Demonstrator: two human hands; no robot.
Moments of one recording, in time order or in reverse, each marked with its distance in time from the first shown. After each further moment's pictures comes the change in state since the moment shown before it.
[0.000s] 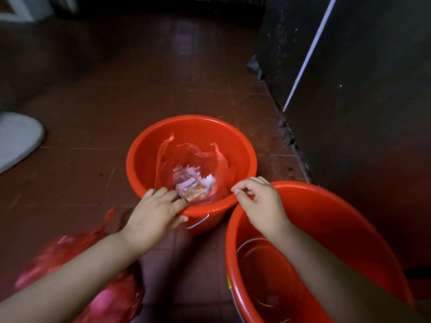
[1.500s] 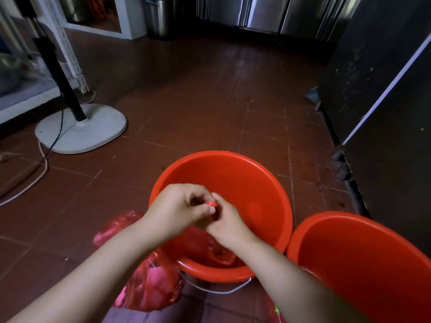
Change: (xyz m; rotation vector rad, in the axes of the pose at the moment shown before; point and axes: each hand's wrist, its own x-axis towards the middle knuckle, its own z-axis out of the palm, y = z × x) left_hand -0.091 -0.037 -0.071 -0.870 0.214 -0.432; right_hand -0.024 -0.125 0.140 0.431 -0.508 0.090
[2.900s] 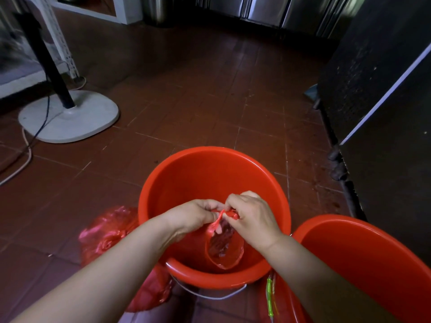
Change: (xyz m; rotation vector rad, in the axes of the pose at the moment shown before) left_hand 0.030 -0.032 0.059 -0.637 -0.365 -0.486; right_hand 0.003 0.016 -0.061 -0.821 0.102 -0.485
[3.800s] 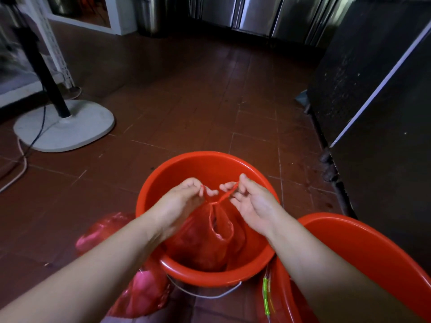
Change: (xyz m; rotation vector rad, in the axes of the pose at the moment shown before) left_hand -0.009 0.015 -0.007 -0.480 0.163 0.266; right_hand 0.025 0.000 -0.019 1.624 0.153 0.887
